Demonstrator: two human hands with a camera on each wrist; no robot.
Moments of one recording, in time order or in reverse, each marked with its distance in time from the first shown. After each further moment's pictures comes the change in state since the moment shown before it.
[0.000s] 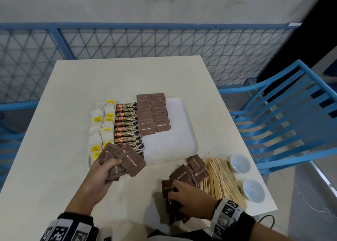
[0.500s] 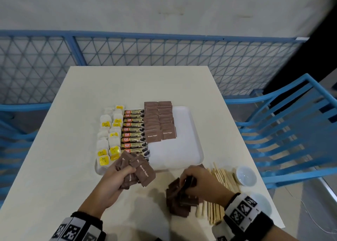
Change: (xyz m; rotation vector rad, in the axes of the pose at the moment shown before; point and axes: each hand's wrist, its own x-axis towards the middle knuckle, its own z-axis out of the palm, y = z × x) left_hand -0.004 0.001 0.017 0.027 -0.017 -0.082; right_hand -0.001 0.016 -0.056 0.506 0.327 0.181
